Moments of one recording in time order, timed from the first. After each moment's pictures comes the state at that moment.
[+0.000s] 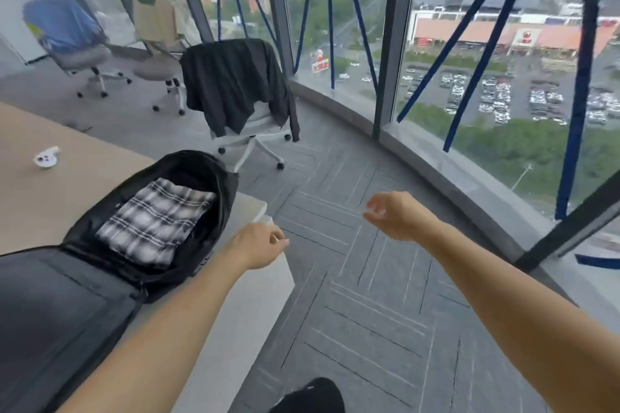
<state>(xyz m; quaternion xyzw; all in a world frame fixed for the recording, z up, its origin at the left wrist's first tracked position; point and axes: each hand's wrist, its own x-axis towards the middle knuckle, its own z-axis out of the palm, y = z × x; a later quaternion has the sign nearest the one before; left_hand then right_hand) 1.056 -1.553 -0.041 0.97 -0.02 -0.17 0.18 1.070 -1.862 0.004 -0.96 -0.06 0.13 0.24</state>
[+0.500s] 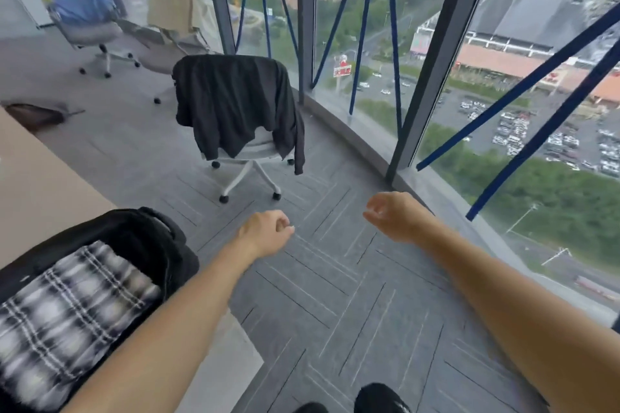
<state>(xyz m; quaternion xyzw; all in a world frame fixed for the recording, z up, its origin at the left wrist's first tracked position) 1.409 -1.586 -0.038 0.96 0.04 -0.11 0.26 1.442 -1.869 0.023 -0.97 -0.12 0.12 0.20</state>
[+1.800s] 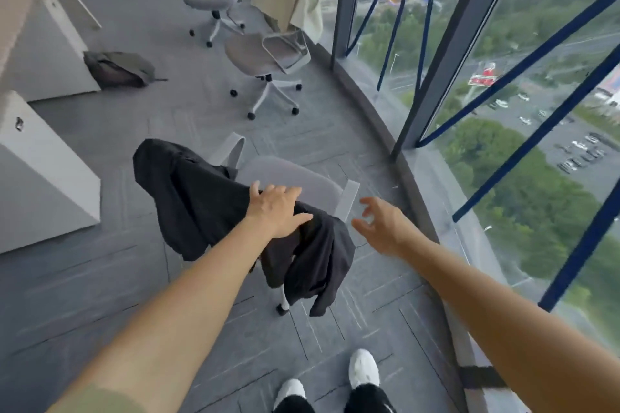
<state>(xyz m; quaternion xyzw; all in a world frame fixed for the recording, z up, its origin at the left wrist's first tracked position) 2.272 -1.388 -0.068 0.97 0.21 -0.11 0.02 2.381 -1.602 -0.042 -0.90 -0.31 0.23 0.19</state>
